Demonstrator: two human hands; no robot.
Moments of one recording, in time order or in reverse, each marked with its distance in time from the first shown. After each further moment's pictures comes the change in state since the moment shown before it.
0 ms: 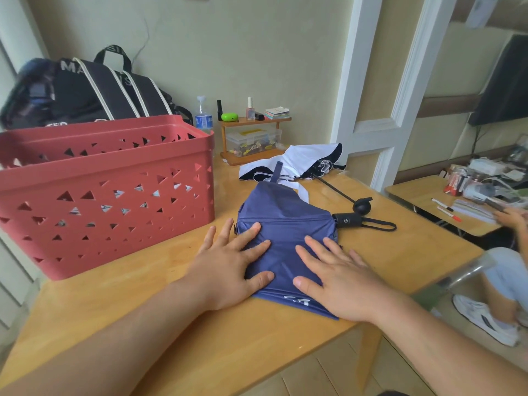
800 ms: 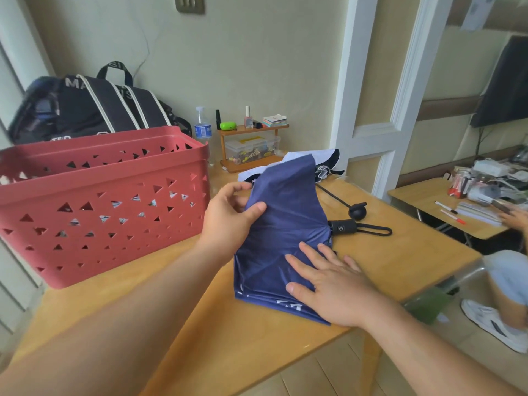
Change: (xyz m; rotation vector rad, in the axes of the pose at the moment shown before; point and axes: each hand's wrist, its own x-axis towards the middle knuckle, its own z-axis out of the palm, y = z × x) left_hand 0.059 0.017 -0.044 -1.248 0.601 -0.296; right_hand 0.000 0.002 0.002 0.047 0.034 -0.022
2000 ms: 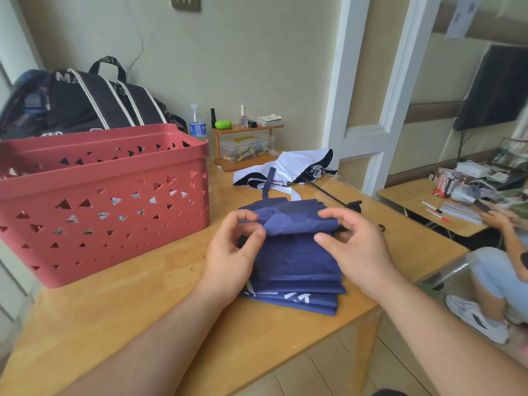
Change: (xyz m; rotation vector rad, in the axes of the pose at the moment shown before) left_hand -0.067 -0.016 -0.005 -0.156 -0.098 0.100; right_hand -0.001 0.010 -0.024 0.988 0.775 -0.051
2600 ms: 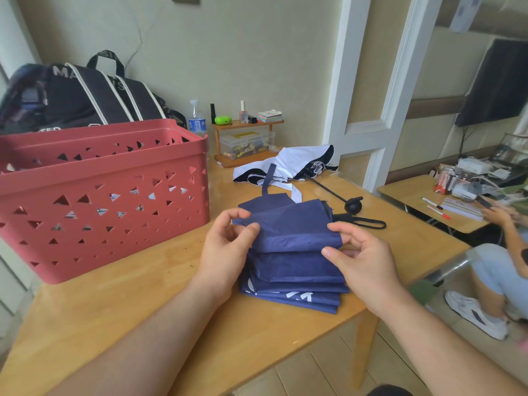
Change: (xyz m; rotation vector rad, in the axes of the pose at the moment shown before) left_hand 0.005 -0.006 -0.004 -0.127 0.041 -0.172; right_hand -0.023 0.023 -0.003 0.075 0.013 0.109
